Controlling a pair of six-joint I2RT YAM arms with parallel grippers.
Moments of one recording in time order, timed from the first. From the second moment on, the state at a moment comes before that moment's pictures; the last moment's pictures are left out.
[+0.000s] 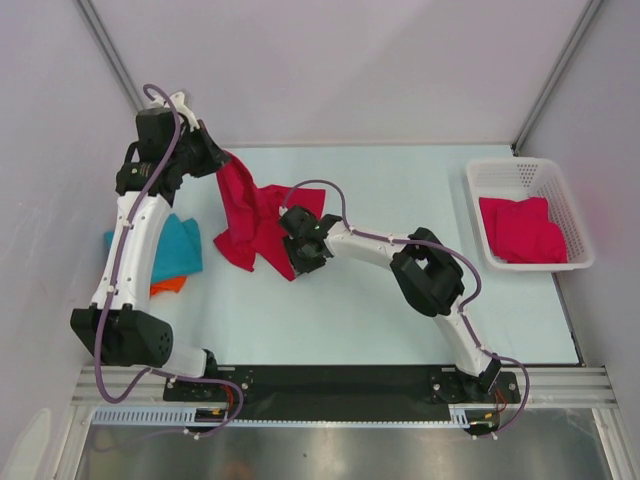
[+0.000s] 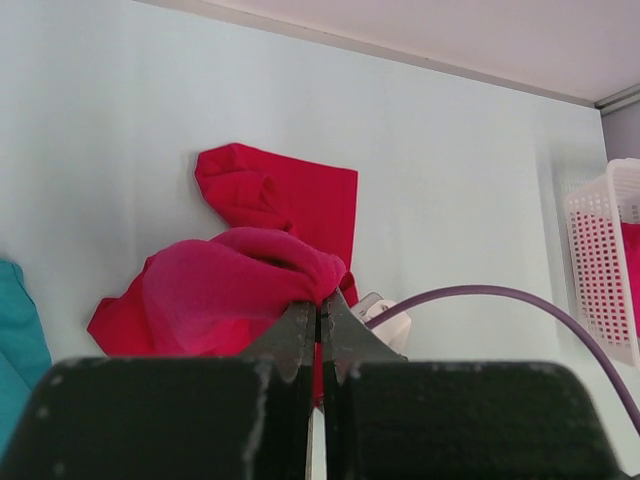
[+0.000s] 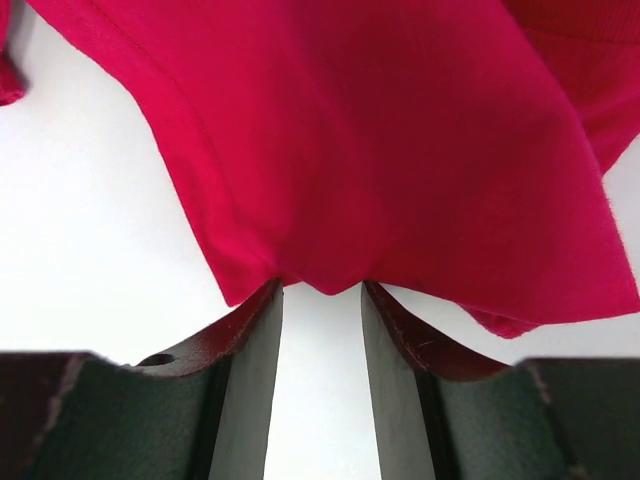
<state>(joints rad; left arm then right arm) -0.03 1.45 1.63 -0.67 0.24 -0.36 0.91 2.21 1.73 -0.60 0.03 0.45</state>
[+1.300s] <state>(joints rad) 0.08 1.36 1.62 -0.70 0.27 -0.39 0.55 1.69 1.91 -0.87 0.33 0.34</state>
